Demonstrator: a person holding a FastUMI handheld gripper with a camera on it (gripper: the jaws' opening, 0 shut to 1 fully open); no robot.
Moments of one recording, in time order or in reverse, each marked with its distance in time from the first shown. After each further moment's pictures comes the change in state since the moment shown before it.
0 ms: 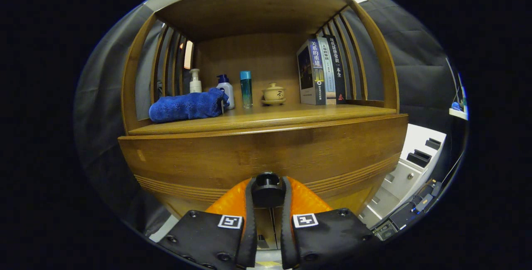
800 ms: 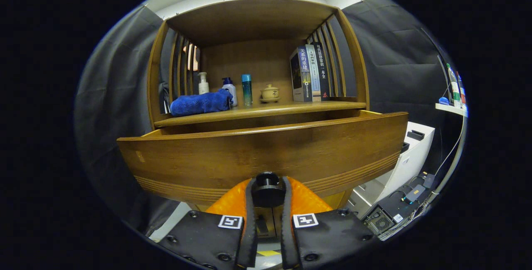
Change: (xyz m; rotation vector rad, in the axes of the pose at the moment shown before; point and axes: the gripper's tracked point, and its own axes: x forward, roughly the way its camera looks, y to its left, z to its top) arm -0.100 -0.005 -0.020 -0.008 0.003 -0.009
